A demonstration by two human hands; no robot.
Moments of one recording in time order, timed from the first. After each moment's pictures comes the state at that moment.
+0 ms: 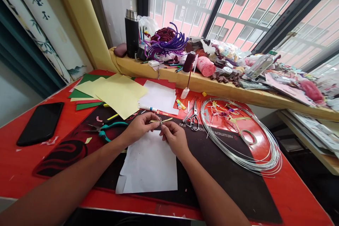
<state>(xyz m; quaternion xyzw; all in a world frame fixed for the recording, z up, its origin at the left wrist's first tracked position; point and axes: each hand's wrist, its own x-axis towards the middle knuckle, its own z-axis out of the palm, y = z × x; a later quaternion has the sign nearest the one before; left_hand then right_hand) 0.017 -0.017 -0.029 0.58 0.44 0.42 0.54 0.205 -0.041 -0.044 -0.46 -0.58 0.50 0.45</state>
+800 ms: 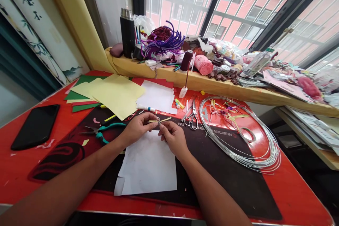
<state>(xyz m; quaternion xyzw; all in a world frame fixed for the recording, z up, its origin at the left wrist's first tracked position) 0.016 -0.015 -0.035 0.60 0.45 0.42 0.51 0.206 -0.041 -0.045 -0.46 -0.58 0.50 0.46</state>
